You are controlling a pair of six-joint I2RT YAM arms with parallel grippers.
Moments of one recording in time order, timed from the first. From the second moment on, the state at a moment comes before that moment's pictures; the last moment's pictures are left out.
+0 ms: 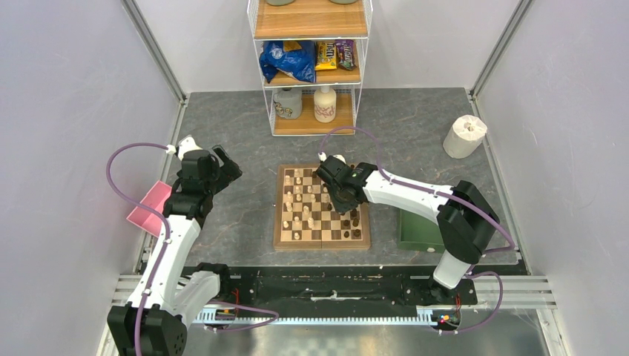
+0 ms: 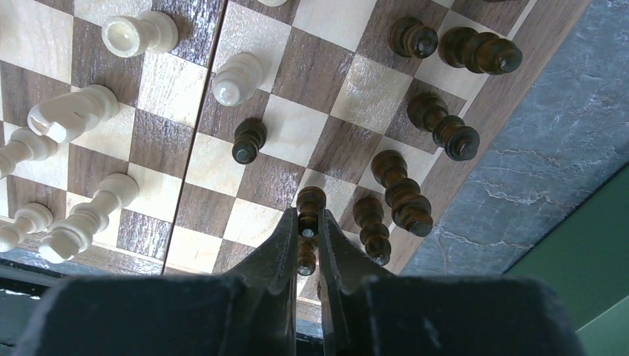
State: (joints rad) left arm -0.07 0.90 0.76 -0.47 -0.21 -0.59; right arm 0.88 1.71 1.22 -0.72 0.21 0.46
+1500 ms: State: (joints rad) left arm -0.07 0.90 0.76 -0.46 -0.21 -0.59; right arm 0.88 1.71 1.23 -0.73 0.20 0.43
